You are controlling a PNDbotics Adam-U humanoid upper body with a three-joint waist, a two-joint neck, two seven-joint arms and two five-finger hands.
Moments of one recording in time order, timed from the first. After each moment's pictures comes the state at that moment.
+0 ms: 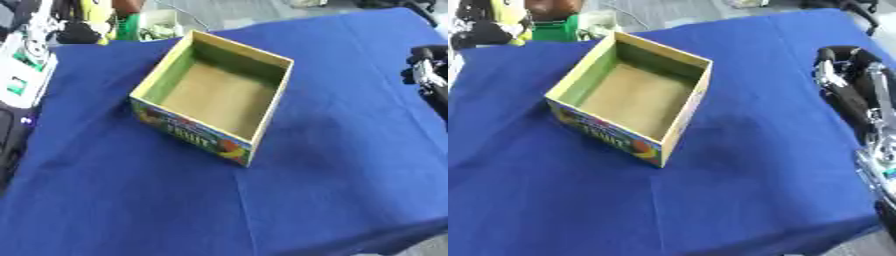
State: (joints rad) left arm -1.07 0.39 -0.14 -1.05 -0.54 0.15 -0.01; right arm -0.29 -0.62 0.07 -1.74 -0.17 -0.02 -0.35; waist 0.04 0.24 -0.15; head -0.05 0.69
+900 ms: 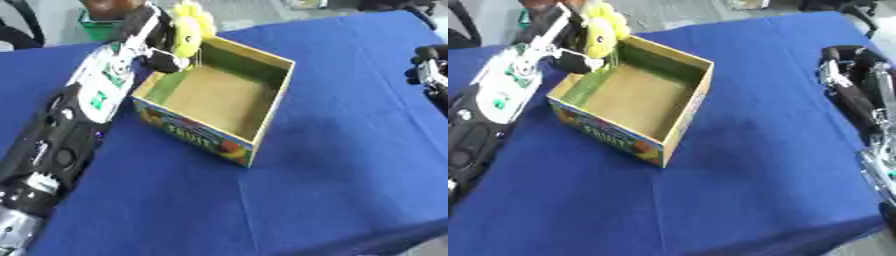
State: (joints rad) left arm -1.06 0.20 -0.24 -0.99 -0.72 0.07 -0.09; right arm -0.30 -0.62 0.07 -1.74 -0.17 -0.02 -0.34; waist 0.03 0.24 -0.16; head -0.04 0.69
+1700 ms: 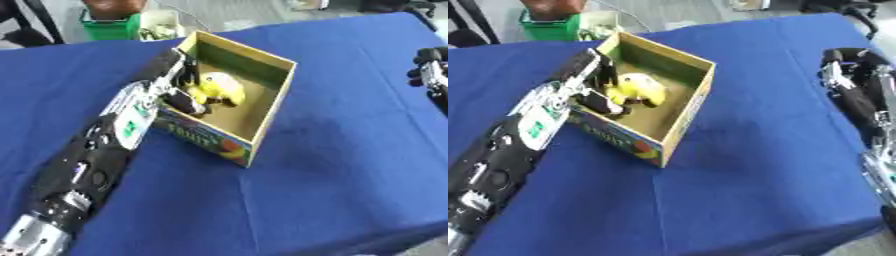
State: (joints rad) left arm -1.03 0.13 -0.24 -0.89 -0.79 -0.05 -0.10; right arm -0.30 -0.61 0.07 -1.73 -0.17 -0.02 -0.34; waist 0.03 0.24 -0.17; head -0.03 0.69
